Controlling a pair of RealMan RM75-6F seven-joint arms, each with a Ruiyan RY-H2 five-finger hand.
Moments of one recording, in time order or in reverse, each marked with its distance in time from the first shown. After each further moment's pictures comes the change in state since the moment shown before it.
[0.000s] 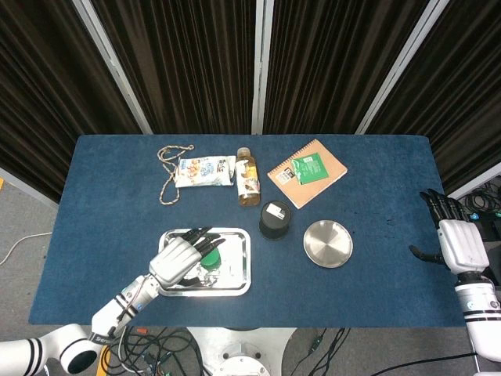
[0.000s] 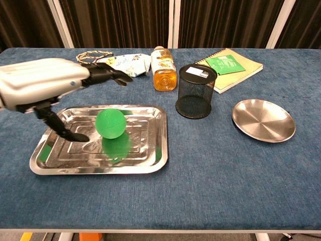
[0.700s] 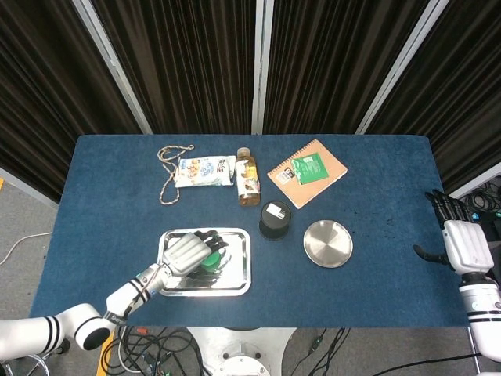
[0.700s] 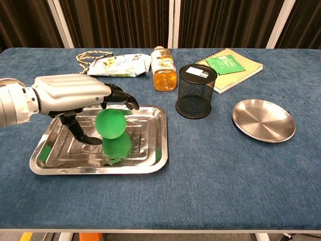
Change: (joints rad) left arm -0.135 -0.034 0.006 0.097 -0.127 -0.159 0.011; right arm -0.040 -0.006 0.038 0.039 -0.027 -0.021 0.043
